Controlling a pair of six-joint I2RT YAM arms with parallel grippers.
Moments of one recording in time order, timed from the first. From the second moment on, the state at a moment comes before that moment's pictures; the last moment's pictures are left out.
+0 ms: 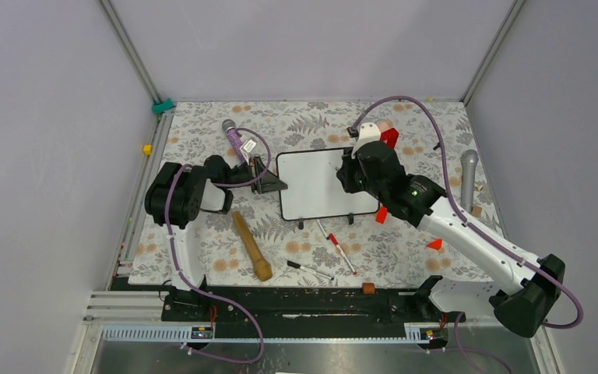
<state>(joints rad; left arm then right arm) -0.15 2.04 0.75 1.41 1.28 -0.89 0.76 1.20 1.14 -0.49 0.24 0.36</state>
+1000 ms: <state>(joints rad) -0.12 2.04 0.74 1.42 1.30 -0.86 0.76 1.32 1.19 -0.47 0.19 0.39</state>
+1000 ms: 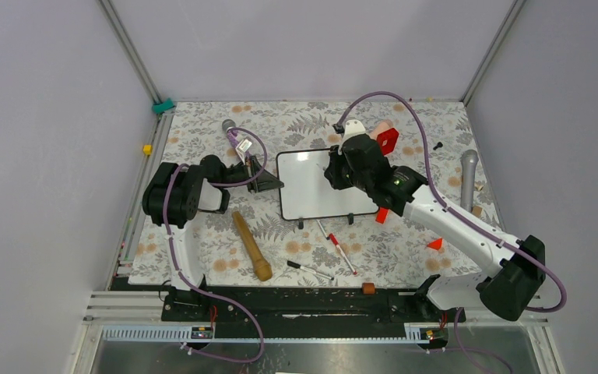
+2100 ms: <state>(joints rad) -0.13 2.08 0.82 1.45 1.42 -1.00 0.76 1.28 1.15 -0.41 0.17 0.40</state>
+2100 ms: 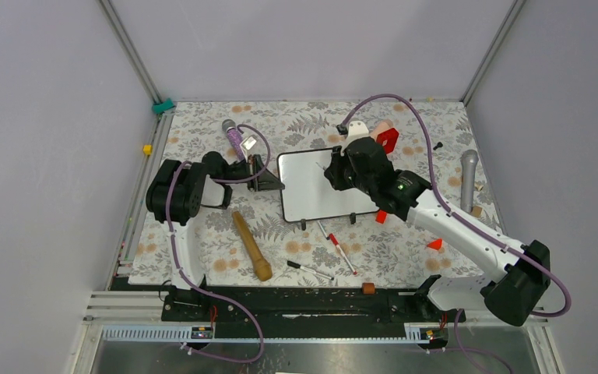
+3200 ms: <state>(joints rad) -0.09 2.02 0.63 1.48 1.23 -0.87 0.76 1.24 1.10 -0.40 0.23 0.35</state>
